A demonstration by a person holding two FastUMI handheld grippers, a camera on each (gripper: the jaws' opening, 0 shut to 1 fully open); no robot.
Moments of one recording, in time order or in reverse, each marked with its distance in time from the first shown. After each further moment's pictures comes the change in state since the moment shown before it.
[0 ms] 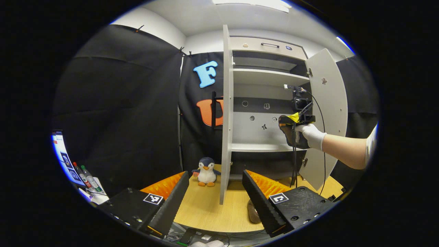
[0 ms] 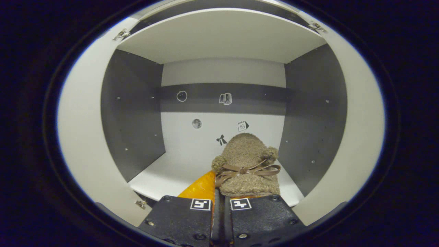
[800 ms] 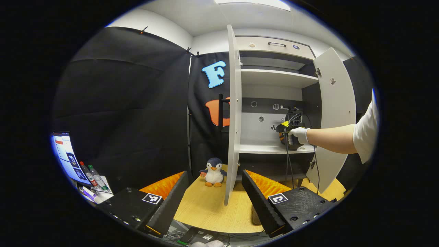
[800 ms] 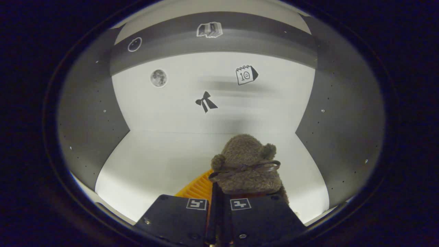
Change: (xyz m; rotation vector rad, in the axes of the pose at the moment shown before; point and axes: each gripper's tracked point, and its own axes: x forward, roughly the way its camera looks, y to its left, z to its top) left arm 0.000 0.007 0.010 0.000 0.004 0.087; right arm 0.130 -0.010 -0.084 0.102 0.451 -0.045
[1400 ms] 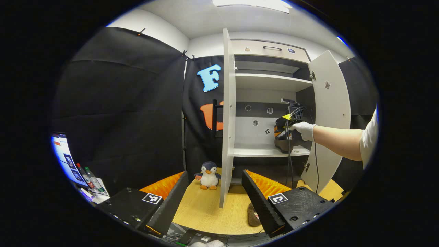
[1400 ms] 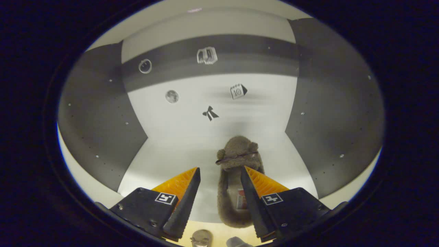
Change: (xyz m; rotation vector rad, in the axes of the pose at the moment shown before) left arm -0.006 -0.006 0.007 0.015 -0.039 -0.062; right arm -0.113 -0.008 0.017 0.003 -0.163 0.031
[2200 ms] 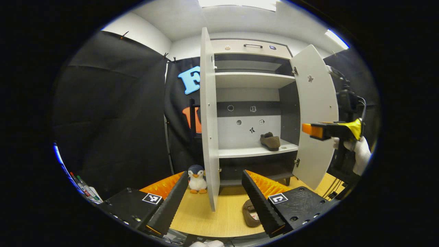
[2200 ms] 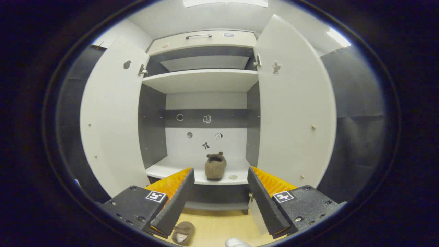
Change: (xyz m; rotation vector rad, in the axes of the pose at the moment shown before) left arm 0.020 -0.032 -0.005 0.073 -0.026 -0.152; right arm -0.299 -0.057 -0.136 -0.007 -0.473 -0.016
